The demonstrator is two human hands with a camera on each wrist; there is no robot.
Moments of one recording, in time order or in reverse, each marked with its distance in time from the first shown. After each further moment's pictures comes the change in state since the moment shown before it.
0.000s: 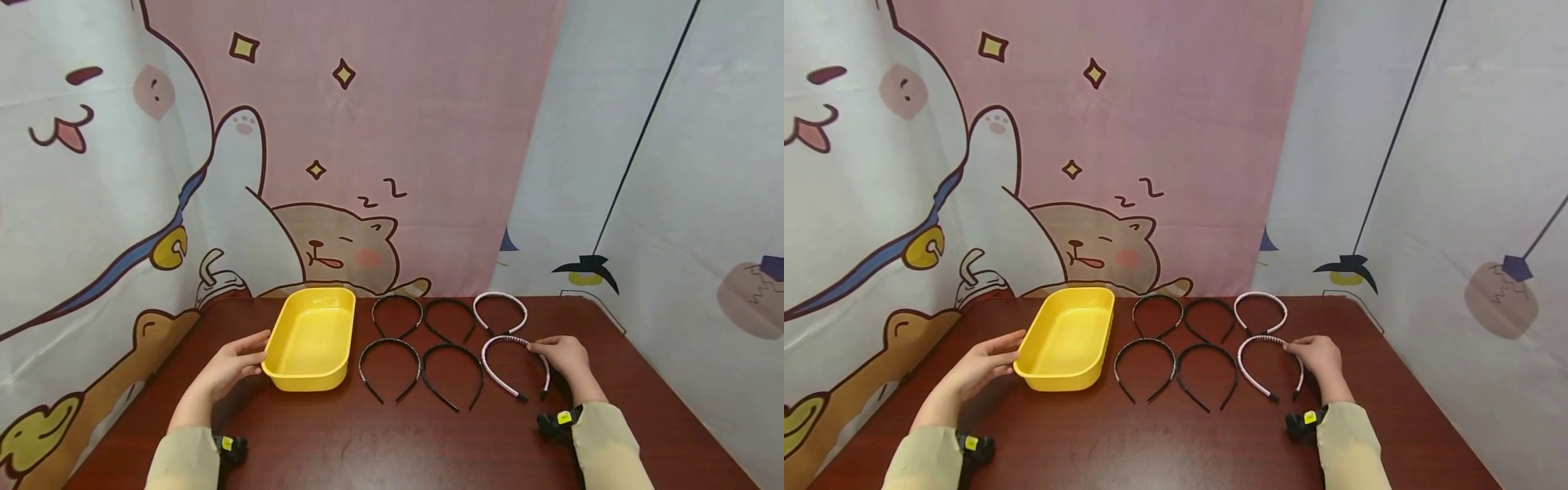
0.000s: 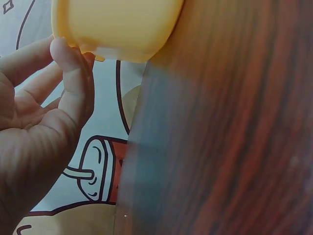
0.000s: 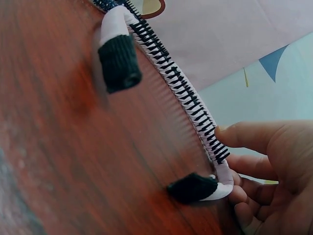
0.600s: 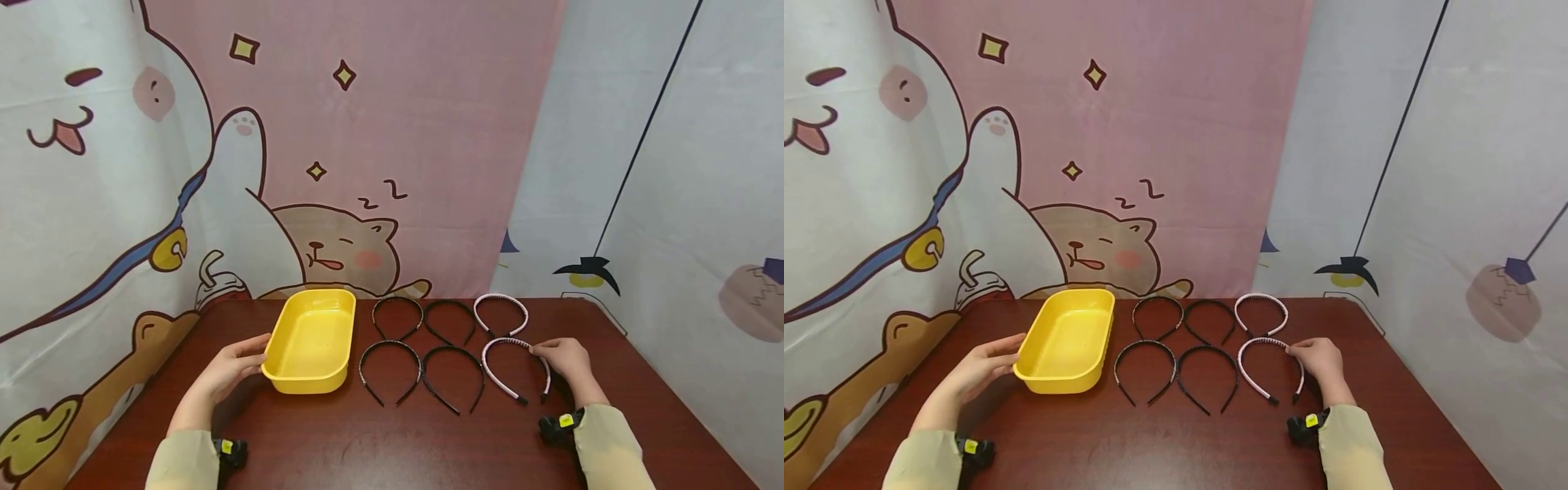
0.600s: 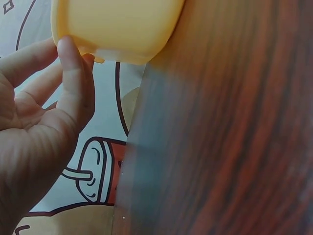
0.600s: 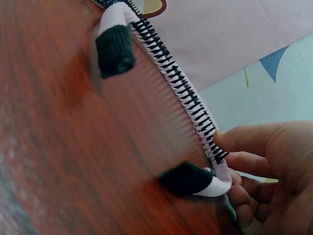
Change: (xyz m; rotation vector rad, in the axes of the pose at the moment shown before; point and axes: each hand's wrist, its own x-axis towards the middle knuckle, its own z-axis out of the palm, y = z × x) left_hand 0.003 -0.002 0.000 0.007 0.013 0.015; right_hand -0.002 0.000 -0.001 -0.014 -0.007 -0.011
